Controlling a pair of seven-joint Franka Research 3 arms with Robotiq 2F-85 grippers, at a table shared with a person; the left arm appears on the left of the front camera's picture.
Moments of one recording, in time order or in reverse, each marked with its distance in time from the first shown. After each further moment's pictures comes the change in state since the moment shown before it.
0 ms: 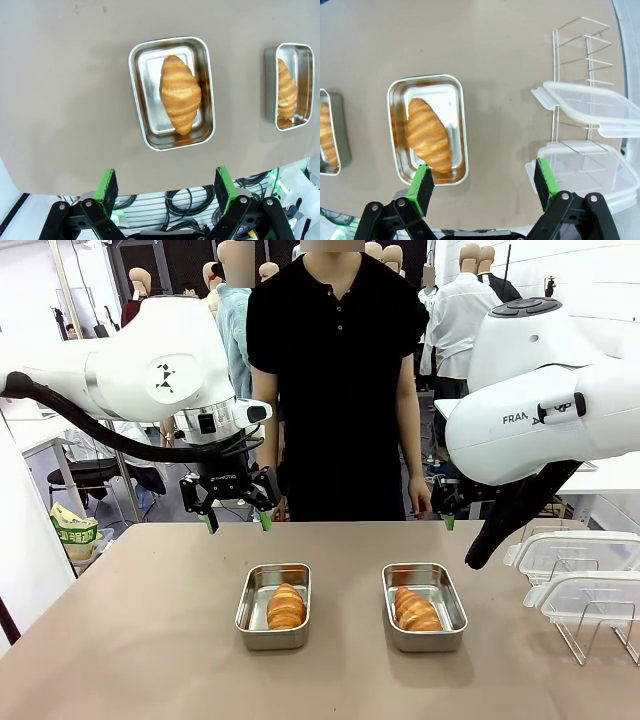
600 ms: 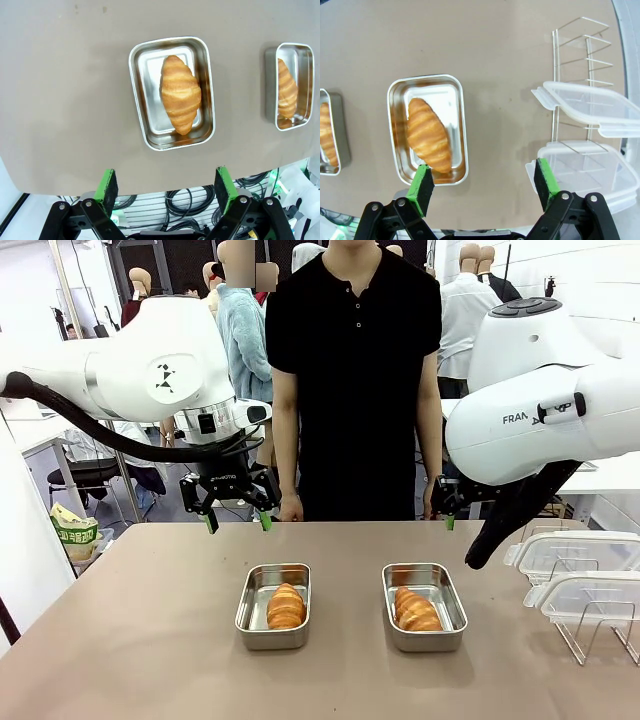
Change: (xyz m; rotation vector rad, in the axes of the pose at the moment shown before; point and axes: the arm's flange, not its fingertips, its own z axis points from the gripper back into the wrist) left arm 0.000 0.000 0.000 0.000 0.000 0.000; right arm 0.000 0.000 0.000 0.000 0.000 0.000
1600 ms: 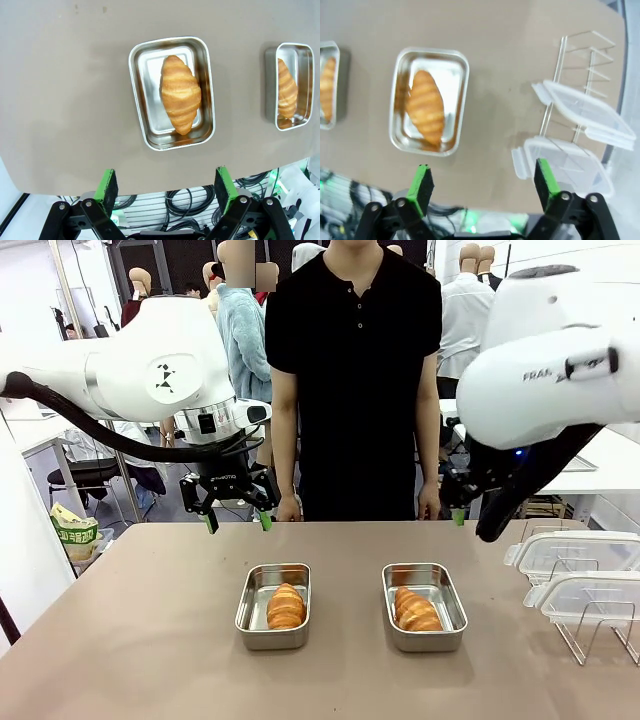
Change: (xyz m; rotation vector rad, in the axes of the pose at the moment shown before) left arm 0.000 0.000 0.000 0.000 0.000 0.000; right arm -0.001 -0.013 0.034 0.034 0.079 0.241
